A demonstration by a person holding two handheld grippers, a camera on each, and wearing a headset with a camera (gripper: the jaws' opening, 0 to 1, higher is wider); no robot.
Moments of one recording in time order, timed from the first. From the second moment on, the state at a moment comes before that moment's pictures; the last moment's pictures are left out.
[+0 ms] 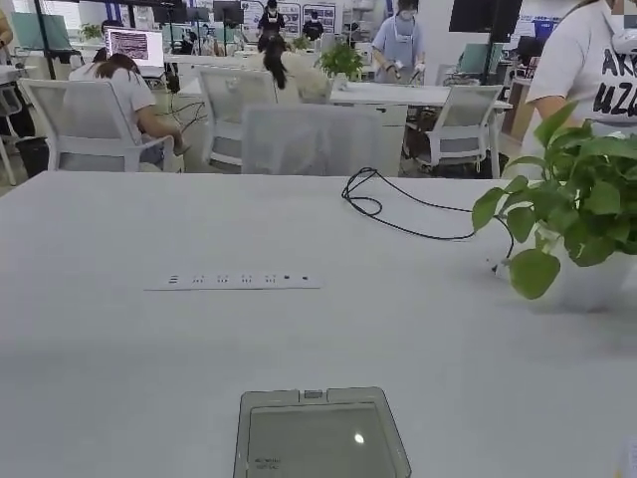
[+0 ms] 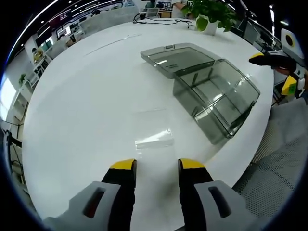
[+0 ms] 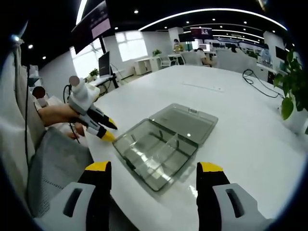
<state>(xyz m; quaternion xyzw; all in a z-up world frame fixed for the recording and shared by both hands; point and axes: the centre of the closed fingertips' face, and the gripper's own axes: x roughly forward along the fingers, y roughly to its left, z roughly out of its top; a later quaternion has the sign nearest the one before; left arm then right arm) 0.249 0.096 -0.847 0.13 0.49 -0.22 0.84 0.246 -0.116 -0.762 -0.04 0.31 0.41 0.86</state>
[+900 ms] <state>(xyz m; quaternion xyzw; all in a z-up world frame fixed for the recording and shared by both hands) 0.247 0.097 -0.841 0.11 0.48 -0.21 0.85 0.249 -0.116 -0.756 -0.03 0.31 0.41 0.86</state>
